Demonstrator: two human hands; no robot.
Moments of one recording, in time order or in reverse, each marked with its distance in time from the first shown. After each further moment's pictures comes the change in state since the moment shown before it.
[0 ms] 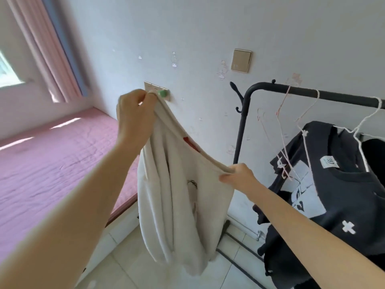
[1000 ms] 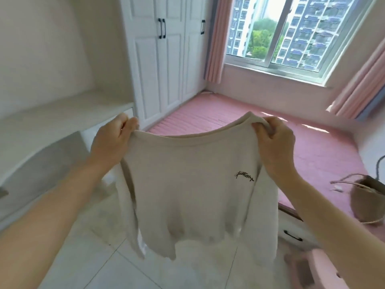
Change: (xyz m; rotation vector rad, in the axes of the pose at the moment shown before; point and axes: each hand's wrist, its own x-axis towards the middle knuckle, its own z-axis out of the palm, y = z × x) left_hand -0.482 0.096 -0.429 0.965 0.890 -0.489; right_hand -0.340 -0.192 0.217 0.382 -0.582 -1.193
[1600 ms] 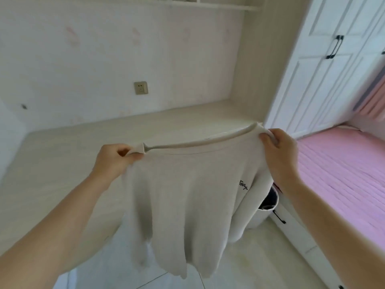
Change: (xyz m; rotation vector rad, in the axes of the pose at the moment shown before) left_hand -0.043 -0.274 -0.298 0.054 0.348 -0.694; right_hand -0.048 -0.174 0.404 0.294 -0.509 -0.121
